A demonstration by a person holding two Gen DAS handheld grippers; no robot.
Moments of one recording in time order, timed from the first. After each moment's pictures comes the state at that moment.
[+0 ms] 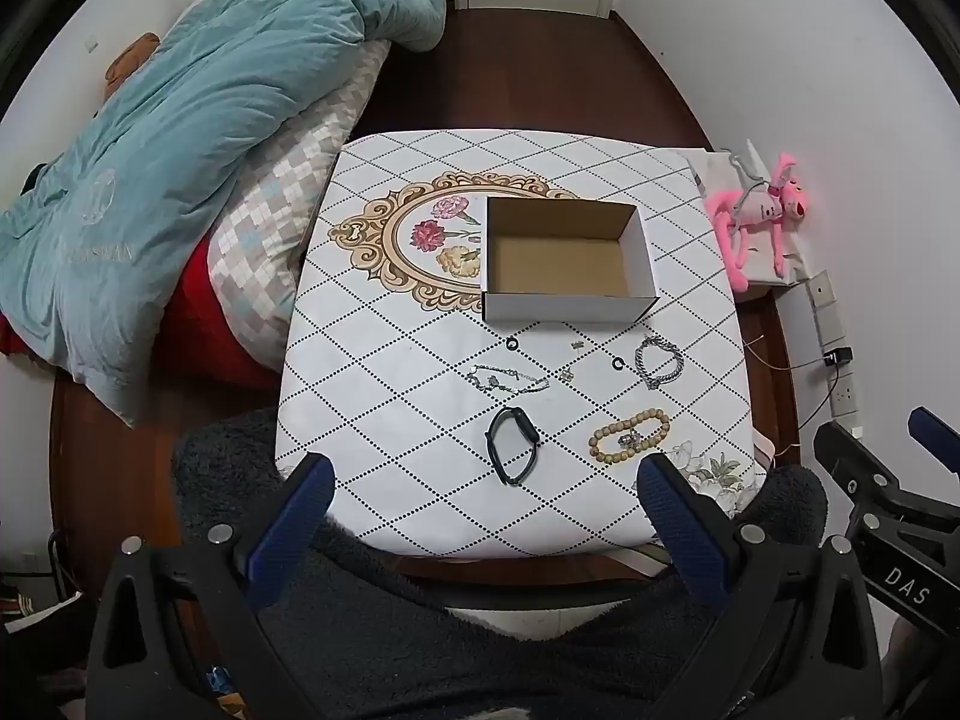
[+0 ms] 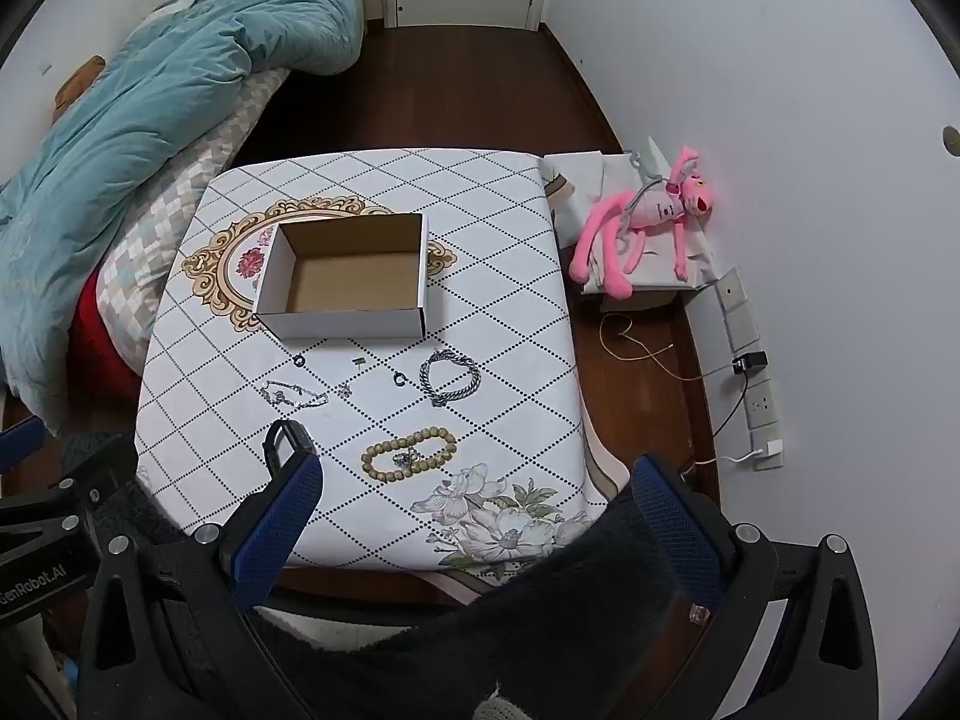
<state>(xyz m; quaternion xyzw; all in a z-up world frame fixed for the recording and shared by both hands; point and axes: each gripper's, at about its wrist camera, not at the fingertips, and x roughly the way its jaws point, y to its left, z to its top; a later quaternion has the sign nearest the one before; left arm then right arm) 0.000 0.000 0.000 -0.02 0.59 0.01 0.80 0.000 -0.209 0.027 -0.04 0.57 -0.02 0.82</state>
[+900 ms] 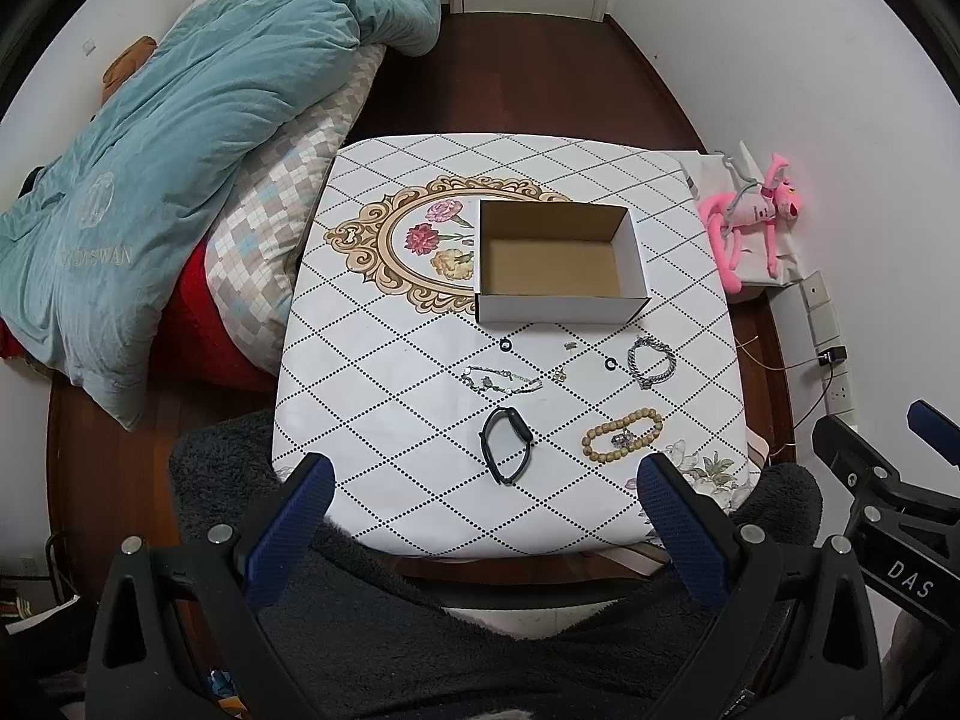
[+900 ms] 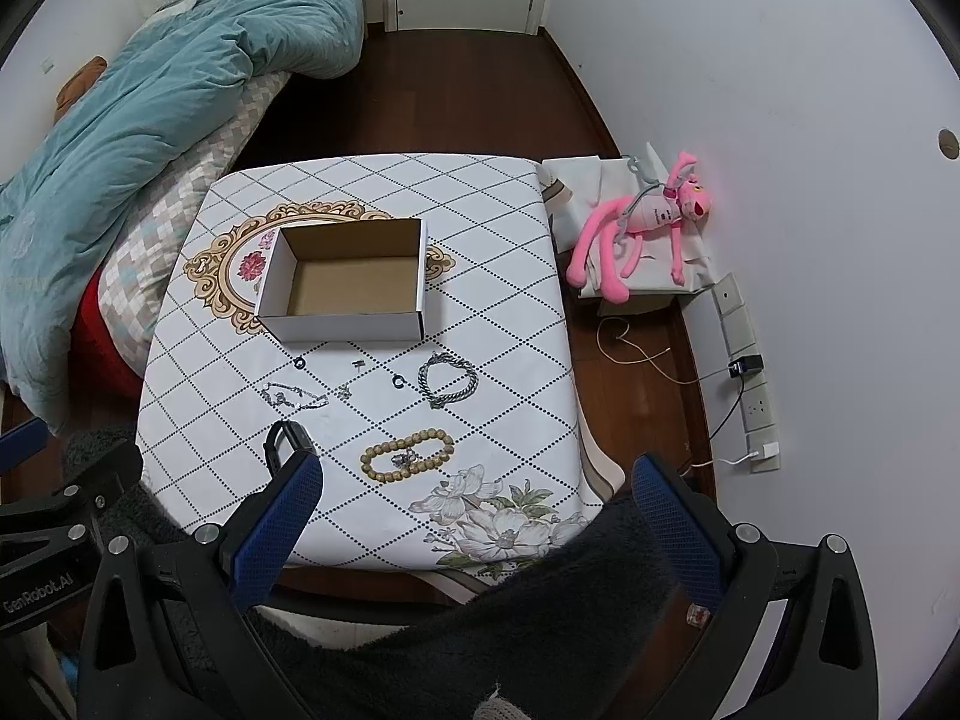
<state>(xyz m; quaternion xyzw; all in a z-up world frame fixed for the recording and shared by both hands) -0.002 -0.005 0.008 -0.02 0.59 0.01 0.81 -0.001 -0.209 0.037 -0.05 0.57 -0.02 0.82</state>
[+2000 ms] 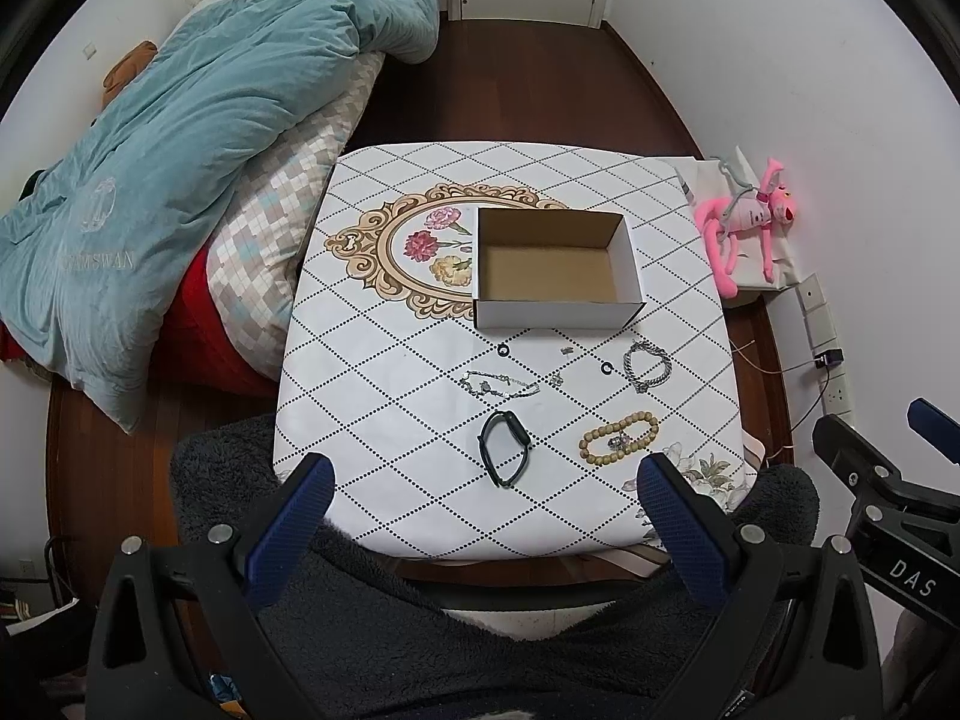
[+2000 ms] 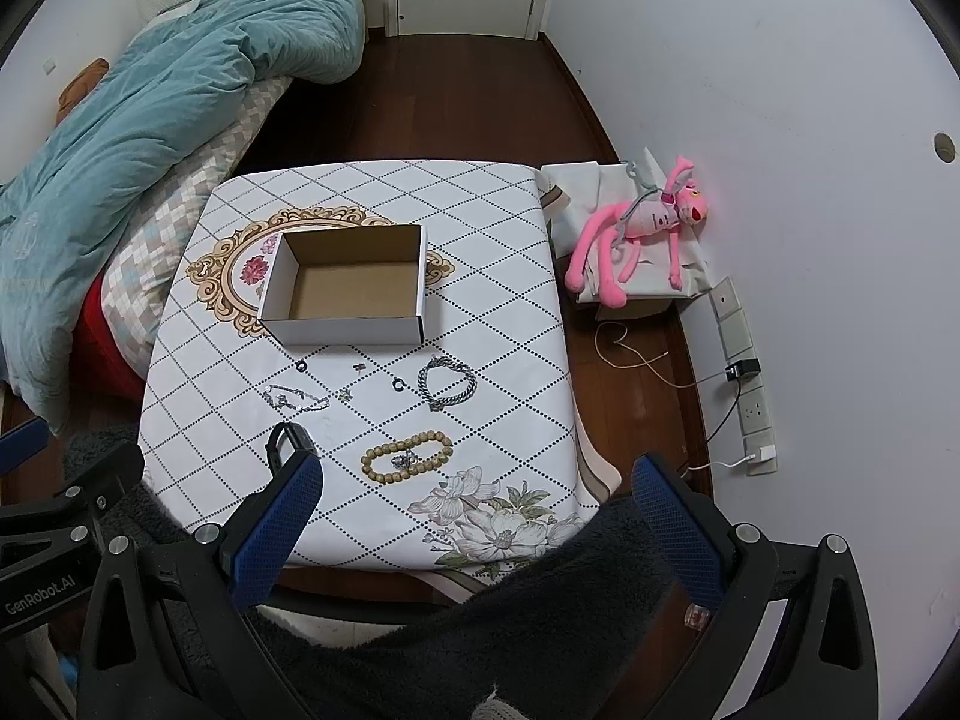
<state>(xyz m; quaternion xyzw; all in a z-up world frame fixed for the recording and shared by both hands) 0.000 -0.006 0.012 -0.02 0.59 0.01 0.81 -0.002 -0.209 0.043 -0.05 0.56 -0.02 0.82</state>
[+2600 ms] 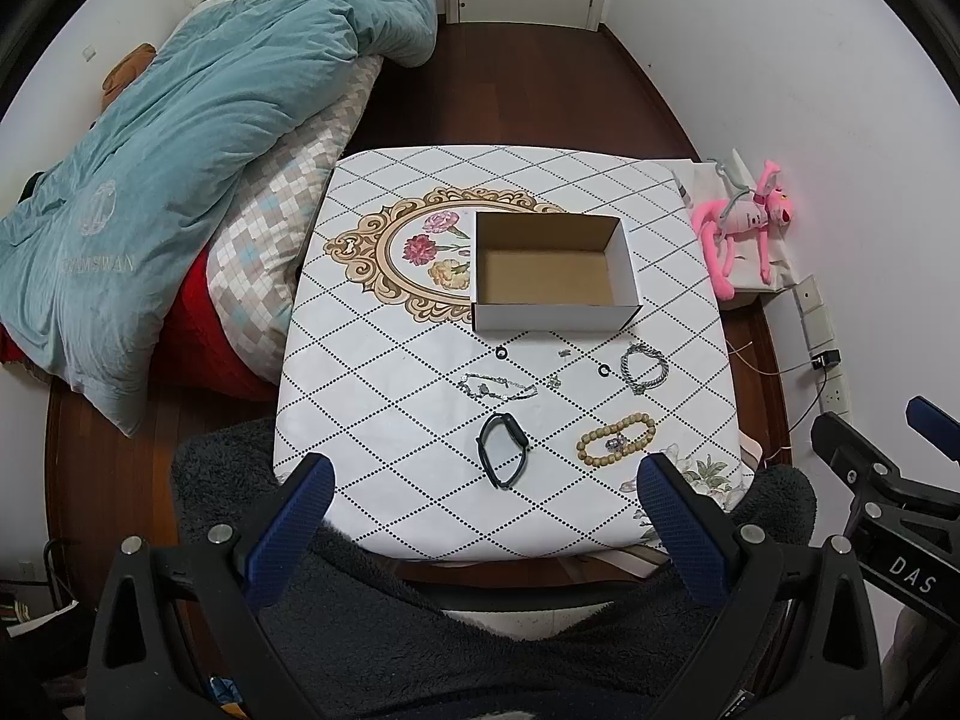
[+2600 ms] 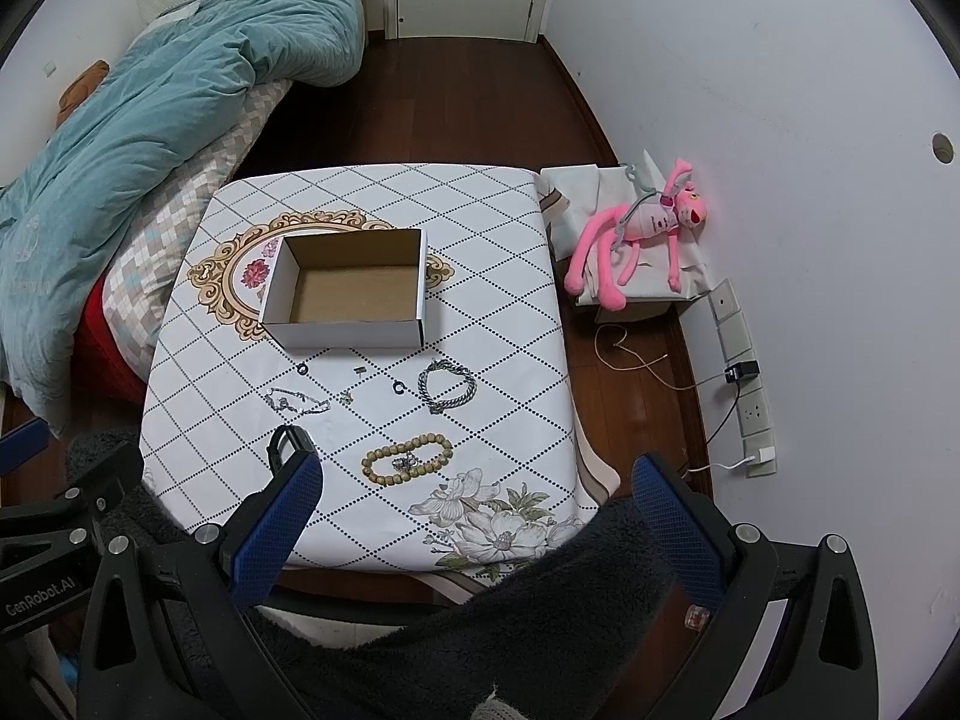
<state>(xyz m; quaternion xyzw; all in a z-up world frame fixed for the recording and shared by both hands) 0.003 -0.008 0.017 -0.02 0.58 0.01 0.81 -0.003 -0.212 0.051 -0.05 0.56 -0.02 0.83</state>
